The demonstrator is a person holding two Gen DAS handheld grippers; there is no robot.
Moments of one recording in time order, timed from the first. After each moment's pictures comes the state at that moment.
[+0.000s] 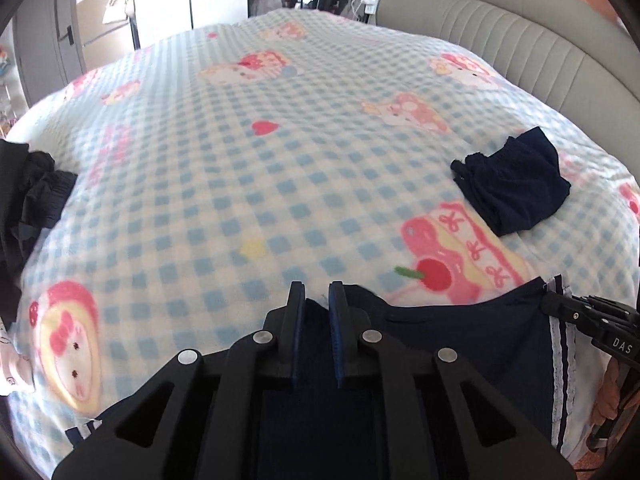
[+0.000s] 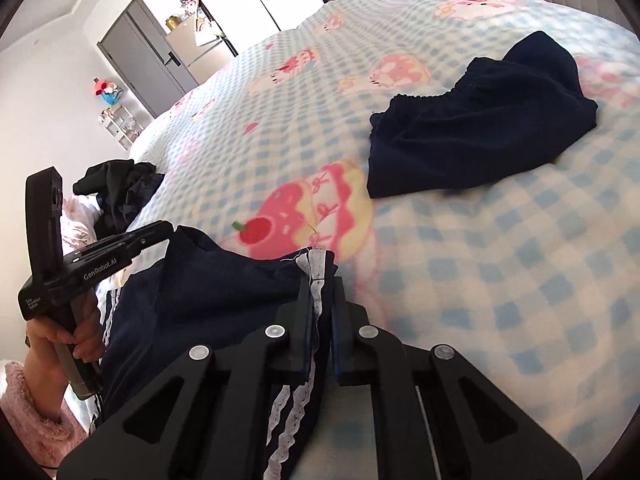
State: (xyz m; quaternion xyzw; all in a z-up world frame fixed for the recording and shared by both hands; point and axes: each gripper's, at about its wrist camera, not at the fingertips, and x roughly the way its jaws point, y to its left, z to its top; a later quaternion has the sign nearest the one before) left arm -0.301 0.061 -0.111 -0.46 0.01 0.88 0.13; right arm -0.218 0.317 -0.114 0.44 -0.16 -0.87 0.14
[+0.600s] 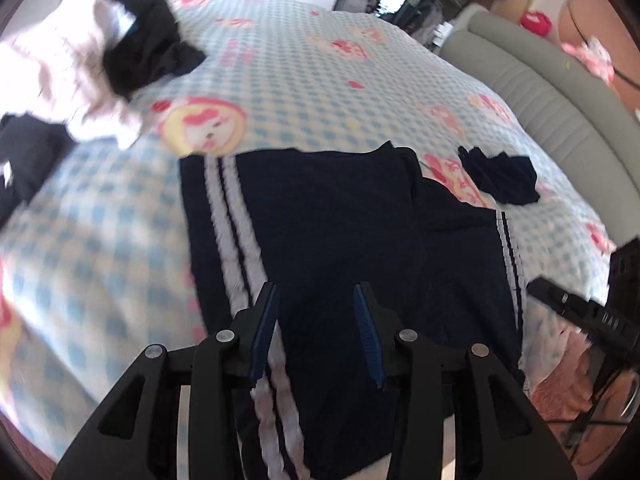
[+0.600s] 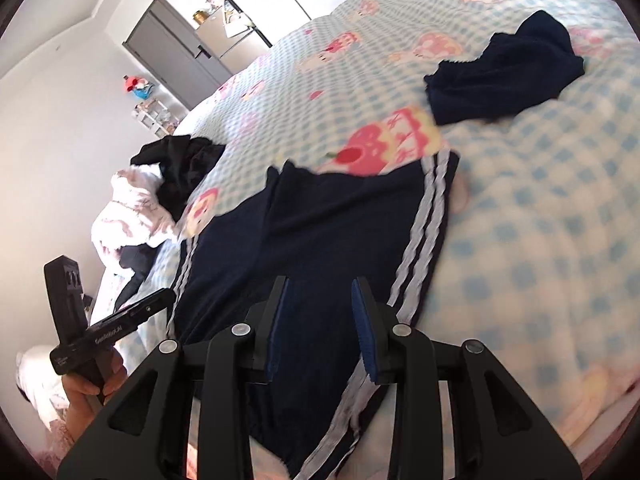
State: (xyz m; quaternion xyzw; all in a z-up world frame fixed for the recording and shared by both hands) left arm -0.077 -0.064 -0.109 -0.45 -0.17 0.87 0.05; right arm -0.106 0.275 -0.092 0.46 -0.20 -0.84 0.22
